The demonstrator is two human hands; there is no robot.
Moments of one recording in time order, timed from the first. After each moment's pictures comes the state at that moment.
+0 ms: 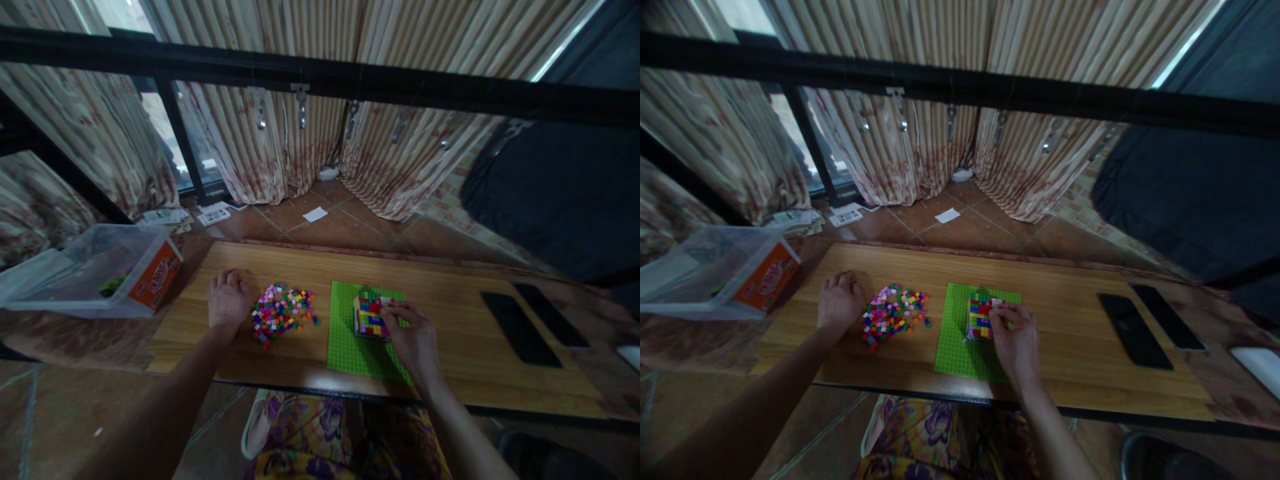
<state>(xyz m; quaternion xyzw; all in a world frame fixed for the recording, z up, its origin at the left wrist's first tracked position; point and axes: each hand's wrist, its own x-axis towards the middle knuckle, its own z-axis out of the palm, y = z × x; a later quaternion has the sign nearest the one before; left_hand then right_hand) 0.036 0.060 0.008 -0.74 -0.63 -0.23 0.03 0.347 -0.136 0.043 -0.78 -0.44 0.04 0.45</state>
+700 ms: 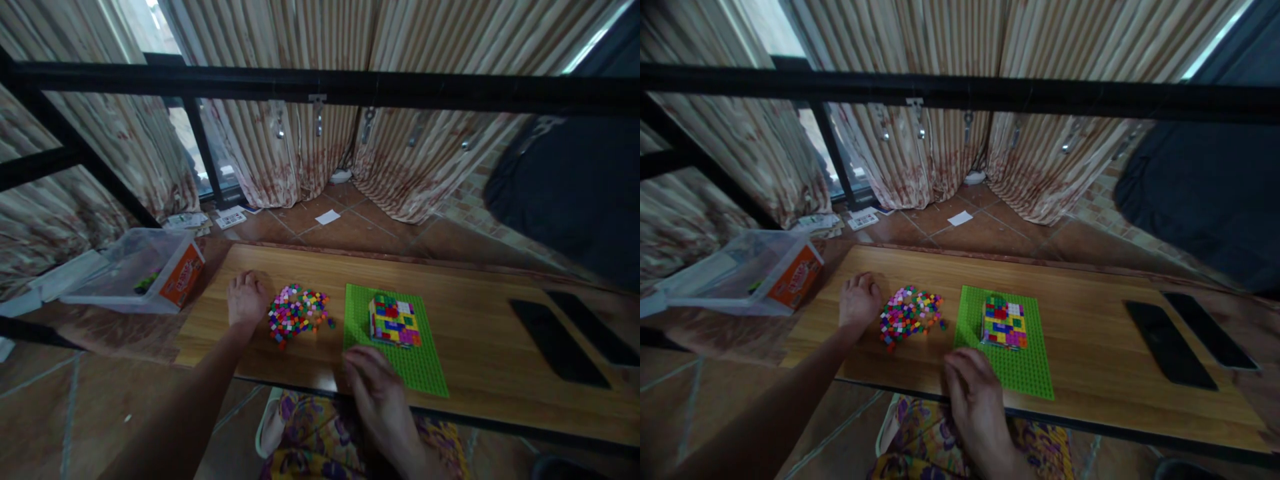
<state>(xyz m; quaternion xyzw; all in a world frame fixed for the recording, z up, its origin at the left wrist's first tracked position) 0.037 0.056 0.012 -0.74 -0.64 -0.22 0.04 0.244 -0.177 0.047 -0.65 -0.59 0.15 0.45</state>
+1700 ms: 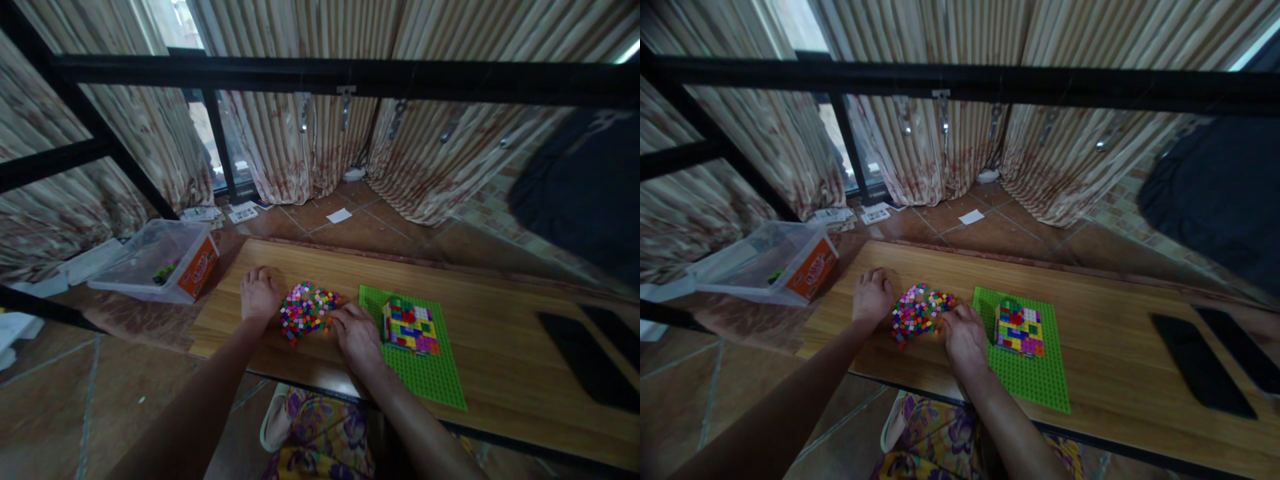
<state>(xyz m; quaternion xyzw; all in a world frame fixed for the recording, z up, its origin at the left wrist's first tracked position) 0.039 0.054 0.013 -0.73 -0.65 -0.21 0.03 0.237 -0.082 0.030 -0.67 -0.68 0.08 0.29</state>
